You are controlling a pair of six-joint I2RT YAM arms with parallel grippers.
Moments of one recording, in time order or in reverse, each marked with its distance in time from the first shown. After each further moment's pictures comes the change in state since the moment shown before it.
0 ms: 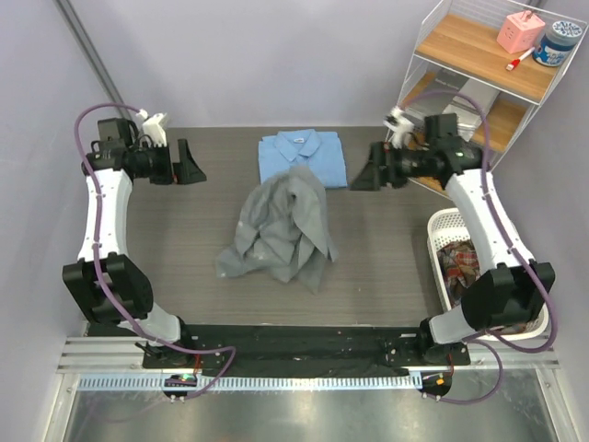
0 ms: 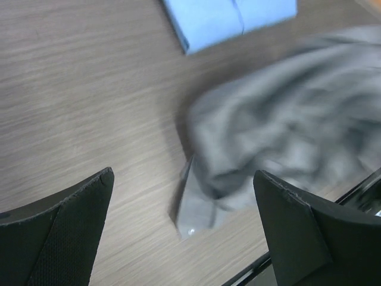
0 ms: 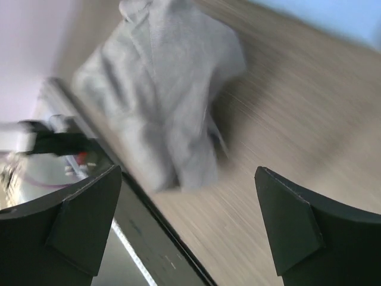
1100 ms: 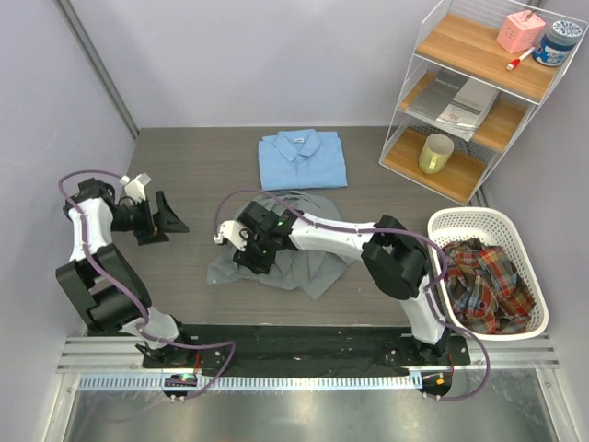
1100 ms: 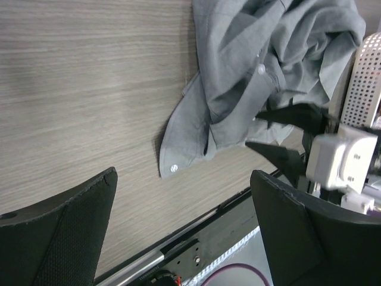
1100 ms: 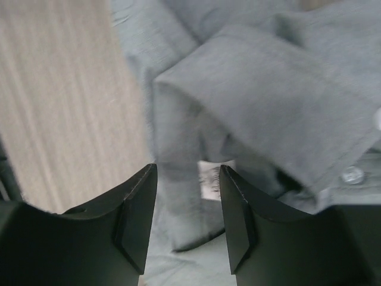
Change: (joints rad) left arm 0.314 0.003 -0.352 -0.212 0.101 0.206; right arm 0.848 0.584 0.047 0.270 0.566 -0.407
